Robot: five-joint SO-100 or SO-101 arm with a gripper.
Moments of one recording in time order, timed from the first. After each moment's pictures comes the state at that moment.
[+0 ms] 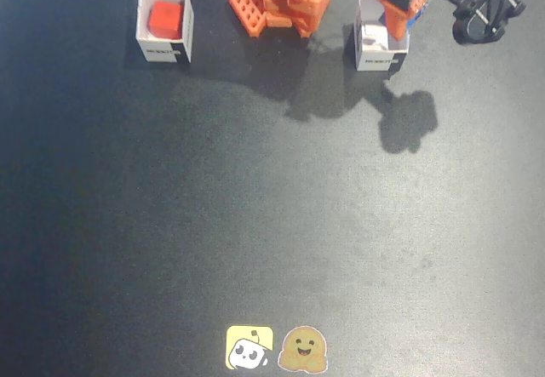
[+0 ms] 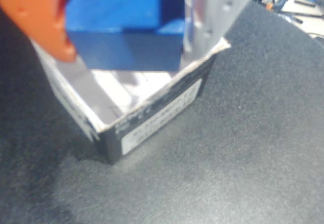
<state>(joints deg) -75.1 134.4 132.8 83.3 110.5</state>
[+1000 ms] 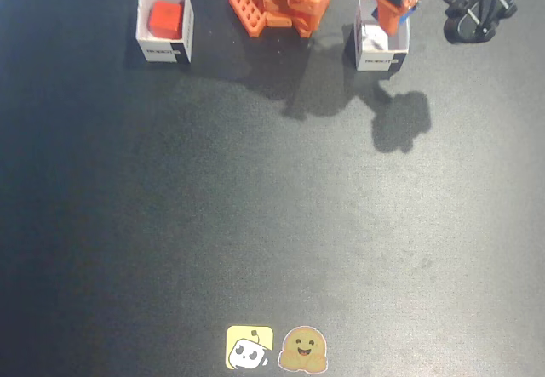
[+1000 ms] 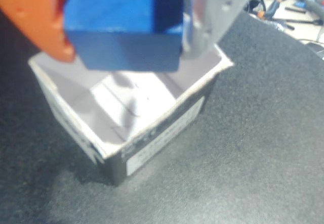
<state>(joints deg) -75.1 136.1 132.9 86.0 112.8</state>
